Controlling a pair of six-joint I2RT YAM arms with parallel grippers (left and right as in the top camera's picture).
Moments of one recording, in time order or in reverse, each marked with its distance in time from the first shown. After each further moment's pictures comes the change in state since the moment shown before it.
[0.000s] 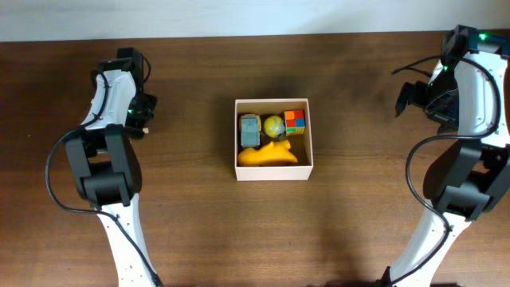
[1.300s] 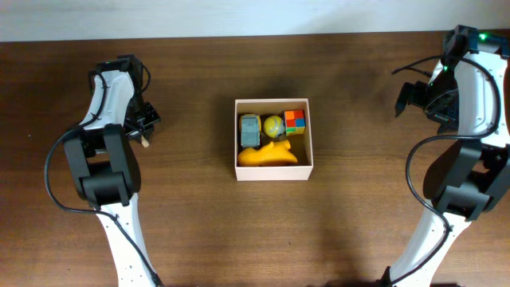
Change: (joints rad) left arm 0.008 0.006 0.001 -0.158 0.060 0.721; right arm 0.000 0.000 0.000 0.000 0.000 0.000
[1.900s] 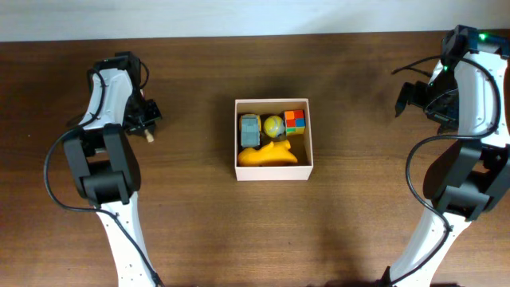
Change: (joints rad) left arm 0.005 0.023 0.060 0.017 0.124 0.212; right arm 0.000 0.000 0.000 0.000 0.000 0.000
